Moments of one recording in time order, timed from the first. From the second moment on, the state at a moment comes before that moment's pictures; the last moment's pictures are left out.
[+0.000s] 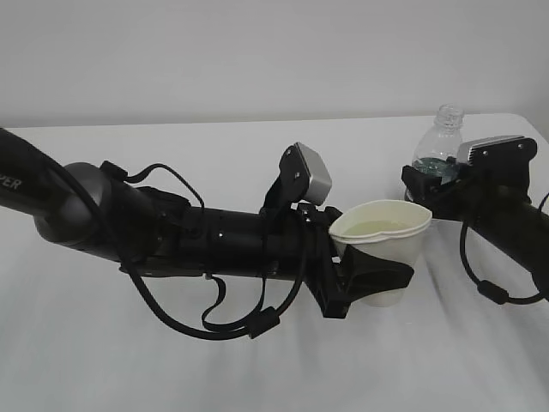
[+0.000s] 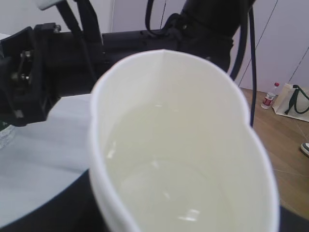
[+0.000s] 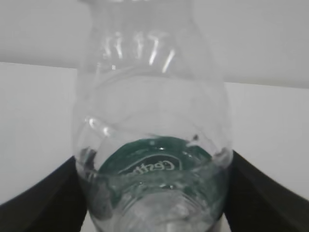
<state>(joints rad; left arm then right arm) -0.65 2.15 -1.10 1.02 -0.98 -0.73 0.00 2.17 -0.78 -0.29 -1.14 0.06</state>
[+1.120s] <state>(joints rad) -0.65 2.15 -1.10 1.02 -0.98 -0.73 0.00 1.79 -0.34 -0.33 -1.14 0.10</state>
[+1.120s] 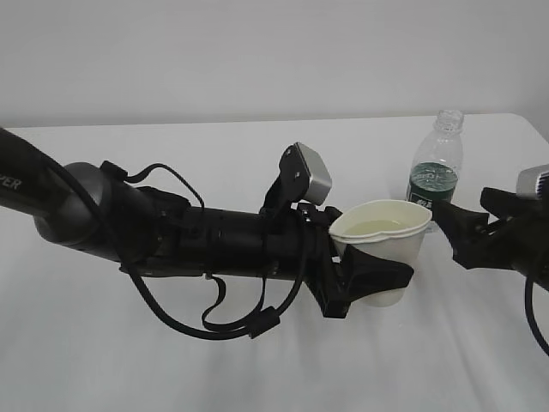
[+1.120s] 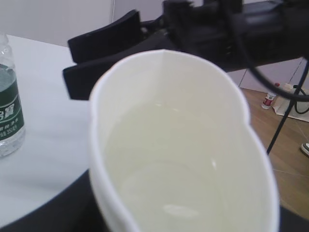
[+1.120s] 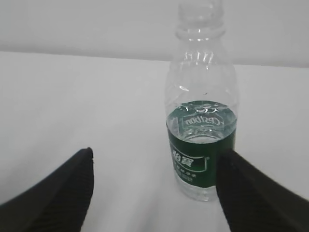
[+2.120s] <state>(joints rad) -0.64 2.14 -1.10 1.00 -0.97 -0.73 0.00 1.38 -0.10 -0.35 -1.11 0.16</state>
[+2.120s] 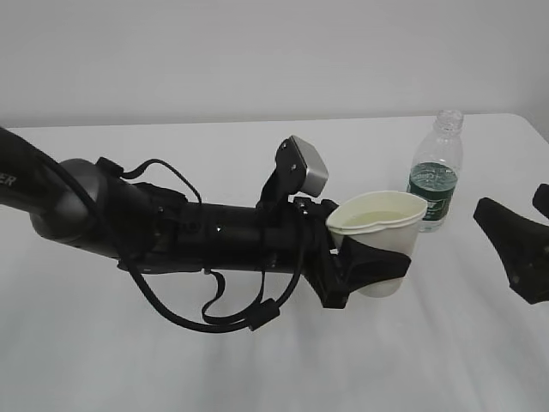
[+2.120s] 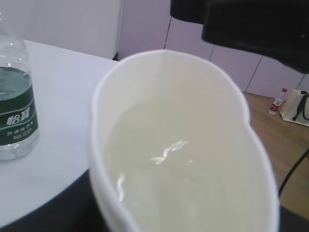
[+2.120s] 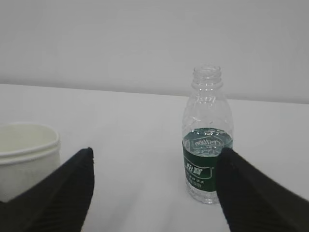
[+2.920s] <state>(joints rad) -0.39 2.14 -0.96 1.04 -1.09 -0.67 0.00 1.37 -0.10 -0.35 -1.08 0.15</state>
